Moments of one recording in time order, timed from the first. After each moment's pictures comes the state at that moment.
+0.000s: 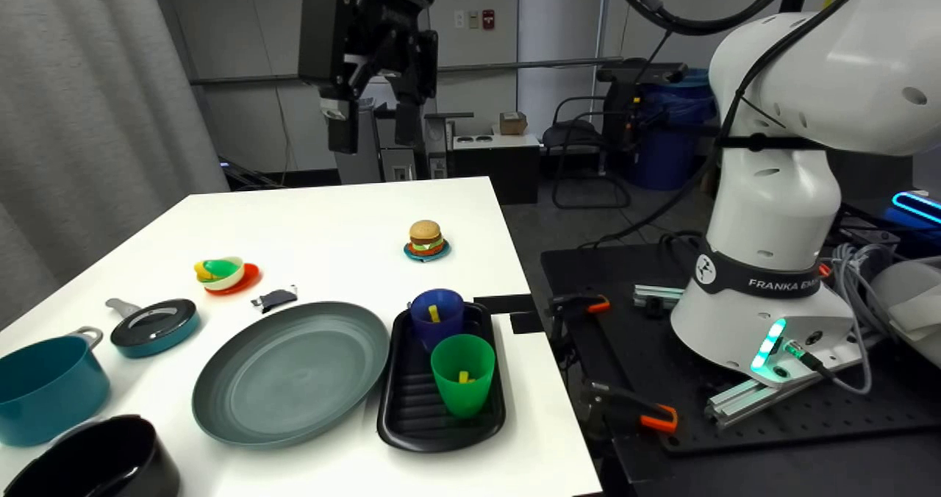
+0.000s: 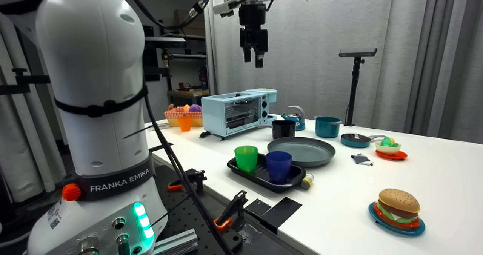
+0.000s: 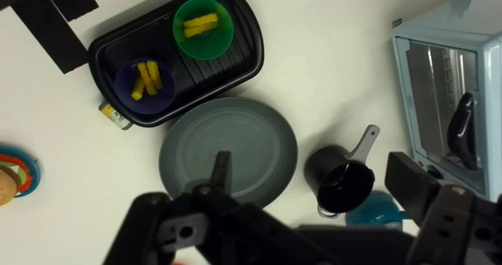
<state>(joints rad) -0.06 -0.54 0.09 -2.56 0.23 2.21 0.34</state>
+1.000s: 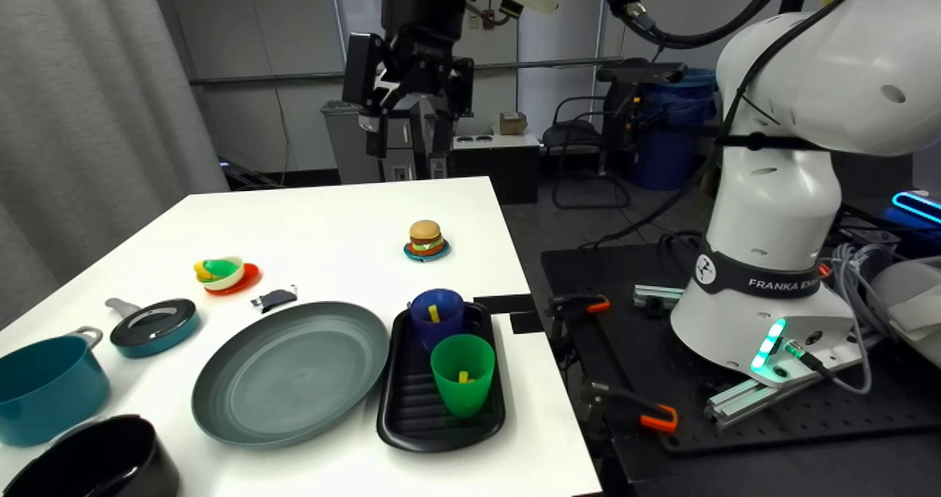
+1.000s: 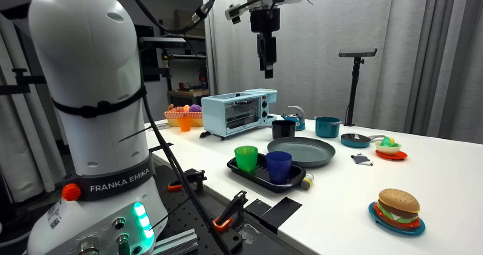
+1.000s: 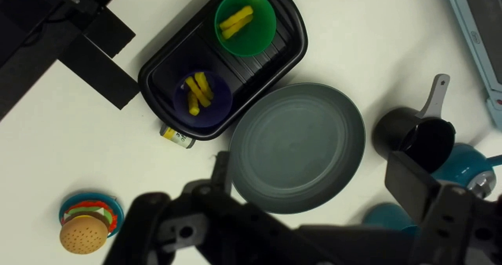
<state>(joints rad) -0.16 -0.58 0.03 -2.67 0.22 2.26 0.47</state>
